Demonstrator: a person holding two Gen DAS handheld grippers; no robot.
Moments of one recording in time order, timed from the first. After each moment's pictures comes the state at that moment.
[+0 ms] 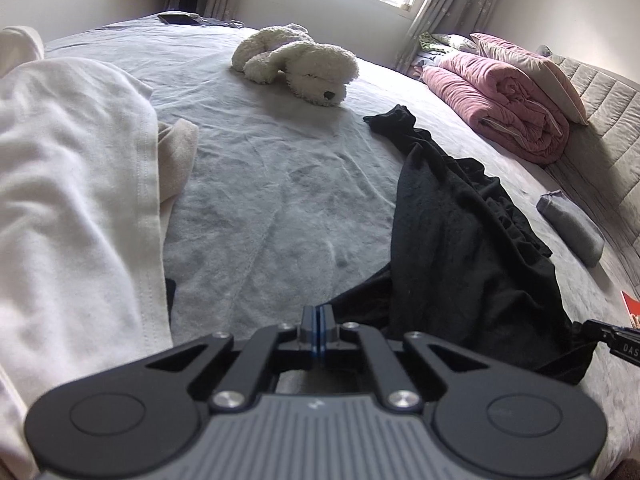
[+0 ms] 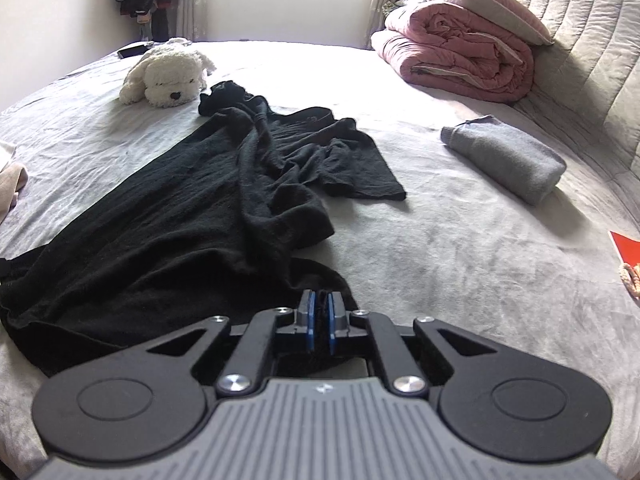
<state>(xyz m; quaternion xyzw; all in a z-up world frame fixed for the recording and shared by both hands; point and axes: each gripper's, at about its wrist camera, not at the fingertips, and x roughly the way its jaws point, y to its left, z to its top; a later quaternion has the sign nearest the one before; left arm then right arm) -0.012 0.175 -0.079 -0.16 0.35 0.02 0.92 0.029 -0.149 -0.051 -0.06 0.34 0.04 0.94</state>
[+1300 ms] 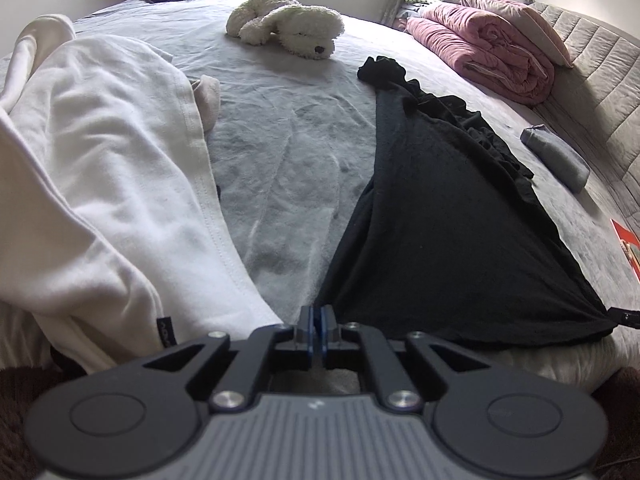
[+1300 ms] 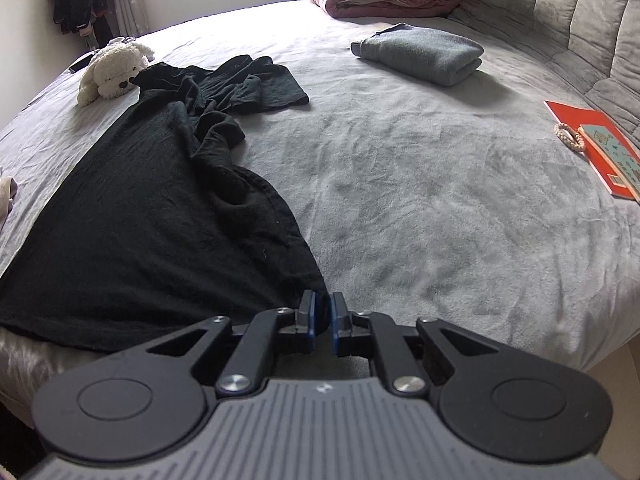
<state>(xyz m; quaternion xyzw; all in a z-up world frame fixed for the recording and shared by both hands) -0.077 0.178 -0.073 -0.12 0.42 -0.02 0.90 -0.042 -0.226 -0.063 0.04 0.41 0.00 0.91</state>
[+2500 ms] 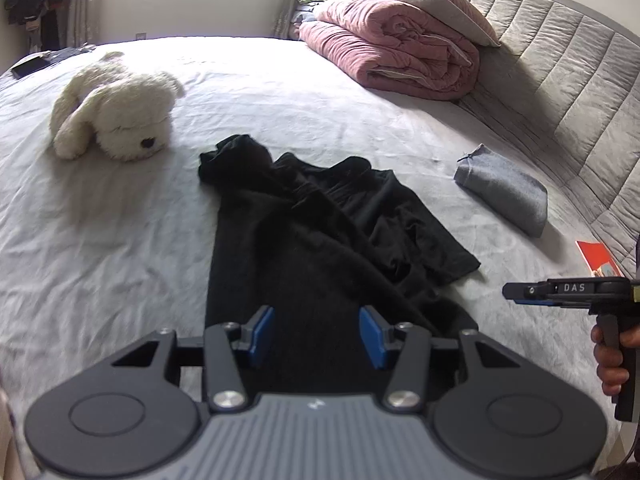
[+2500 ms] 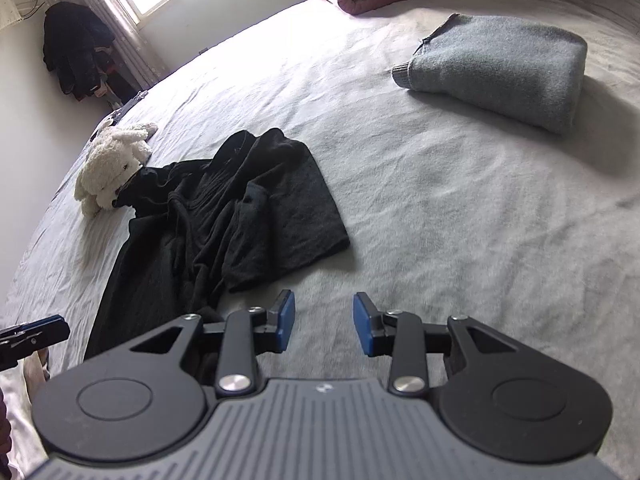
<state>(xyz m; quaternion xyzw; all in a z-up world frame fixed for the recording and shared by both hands) 0.176 0.057 -0.020 -0.04 0.39 -0.15 0.91 0.183 -0.266 -0.057 0.19 0.43 0.08 0.88</state>
